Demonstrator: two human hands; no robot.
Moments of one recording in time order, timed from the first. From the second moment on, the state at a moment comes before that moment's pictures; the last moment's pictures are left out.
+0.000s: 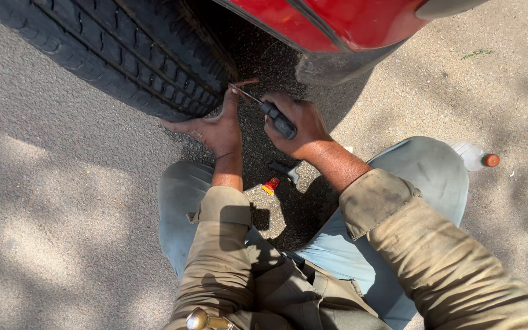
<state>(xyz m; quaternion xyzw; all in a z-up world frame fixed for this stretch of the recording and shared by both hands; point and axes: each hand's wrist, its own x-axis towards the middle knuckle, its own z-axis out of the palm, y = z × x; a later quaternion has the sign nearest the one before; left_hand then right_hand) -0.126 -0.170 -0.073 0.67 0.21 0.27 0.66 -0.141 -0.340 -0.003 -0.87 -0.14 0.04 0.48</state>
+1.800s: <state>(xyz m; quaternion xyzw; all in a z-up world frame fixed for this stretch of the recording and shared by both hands) -0.122 -0.171 -0.069 0.67 0.22 0.28 0.65 -0.156 -0.331 0.014 -0.71 0.14 0.16 0.67</state>
